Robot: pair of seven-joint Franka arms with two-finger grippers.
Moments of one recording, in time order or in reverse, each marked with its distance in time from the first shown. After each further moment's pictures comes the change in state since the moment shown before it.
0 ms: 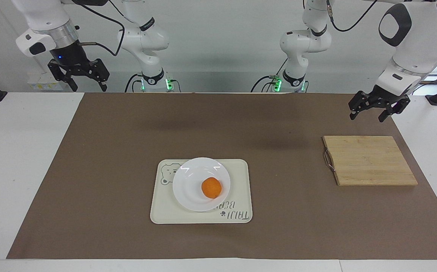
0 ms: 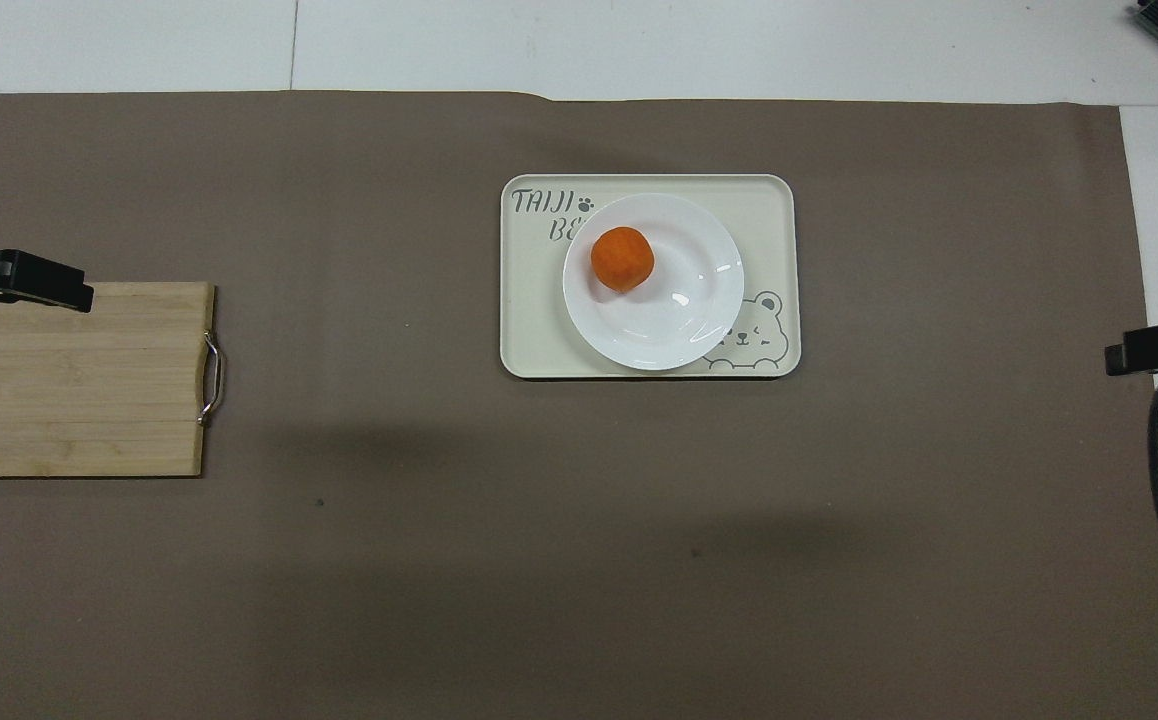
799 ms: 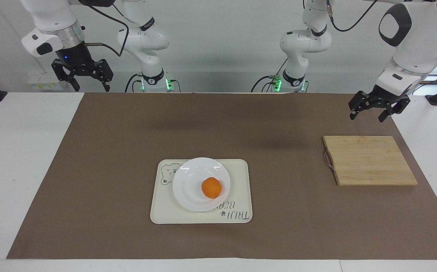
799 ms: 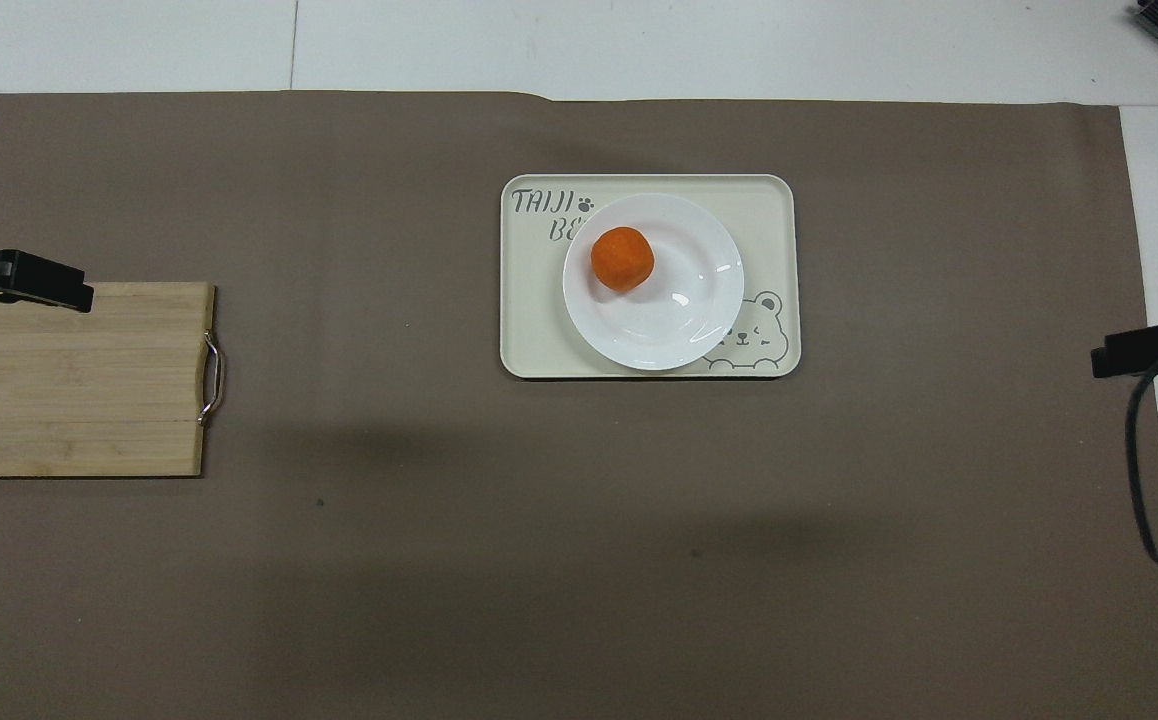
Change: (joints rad) left arm 0.000 0.000 0.000 0.000 0.000 0.000 0.000; right arm 0.034 0.000 0.001 0.000 -0.038 -0.001 0.003
